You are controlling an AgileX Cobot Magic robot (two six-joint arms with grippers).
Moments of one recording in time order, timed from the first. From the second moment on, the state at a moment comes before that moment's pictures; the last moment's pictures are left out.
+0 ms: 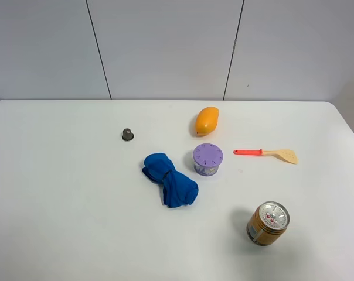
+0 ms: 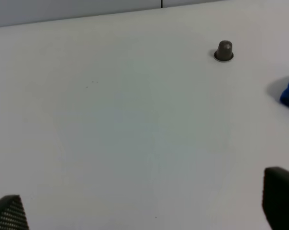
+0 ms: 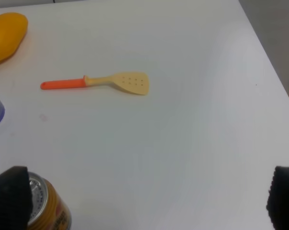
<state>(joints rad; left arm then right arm) -0.04 -0.01 -0.51 0.00 1.05 0.01 -0.07 0.00 -0.49 -0.02 1.06 0.02</state>
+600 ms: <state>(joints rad) -0.04 -0.01 -0.51 0.00 1.05 0.01 -0.07 0.00 -0.49 -0.02 1.06 0.02</state>
